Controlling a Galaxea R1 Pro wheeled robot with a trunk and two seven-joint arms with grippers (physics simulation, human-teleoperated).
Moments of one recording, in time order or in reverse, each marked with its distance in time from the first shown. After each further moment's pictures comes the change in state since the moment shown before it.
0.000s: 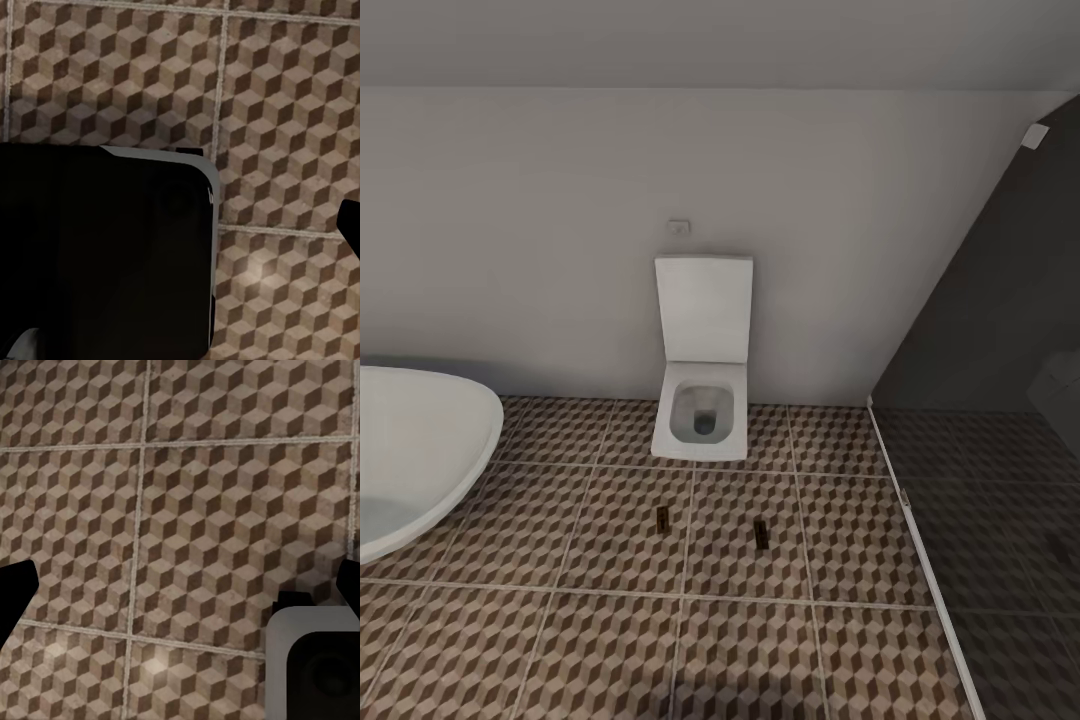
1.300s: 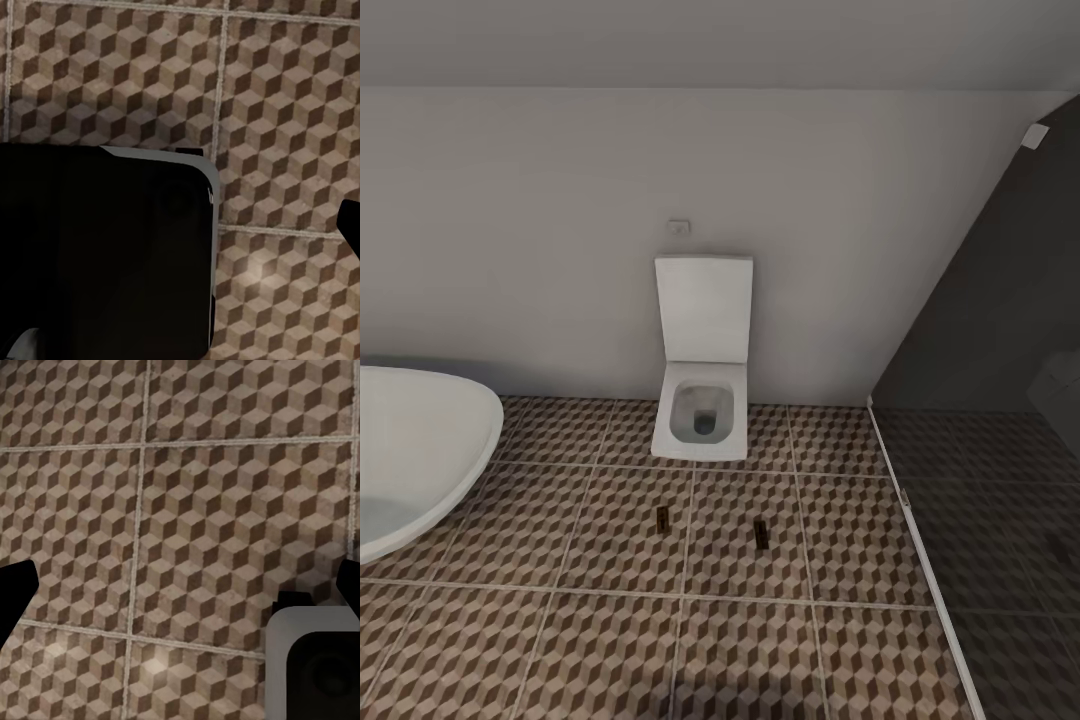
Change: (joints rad) left arm 0.000 0.000 0.000 0.000 0.000 0.000 0.000; right arm 0.000 0.000 0.000 -0.001 0.000 0.000 0.000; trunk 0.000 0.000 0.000
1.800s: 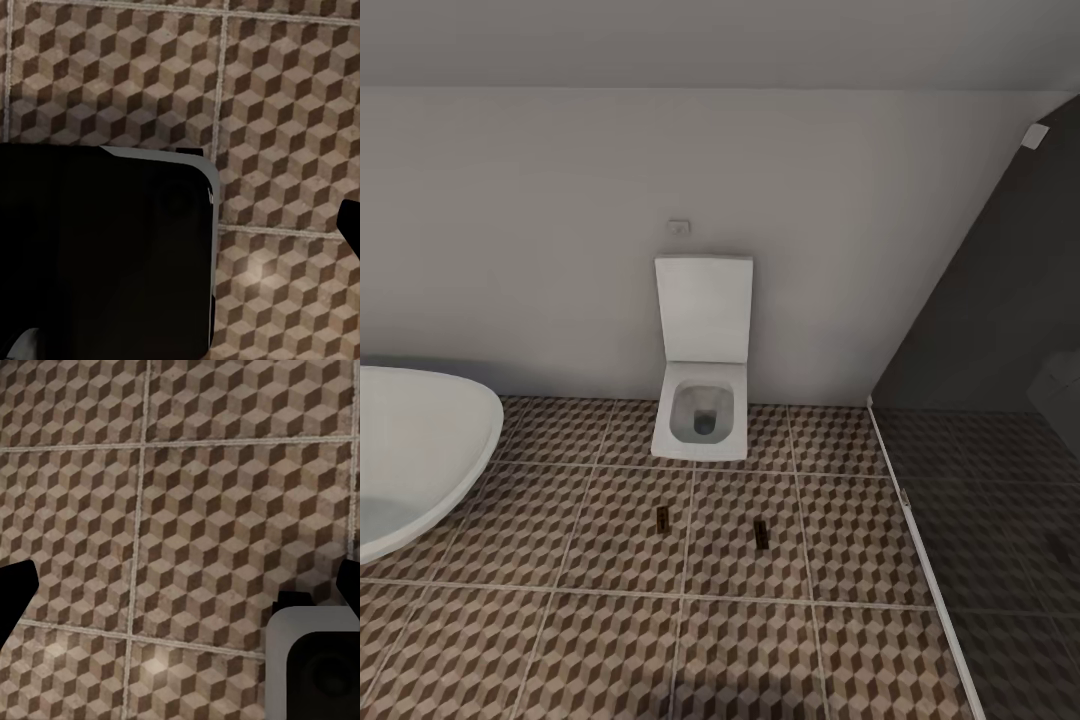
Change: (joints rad) left arm 0.000 0.000 0.000 0.000 0.000 0.000 0.000; right arm 0.000 0.000 0.000 0.000 0.000 0.000 0.000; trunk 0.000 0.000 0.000
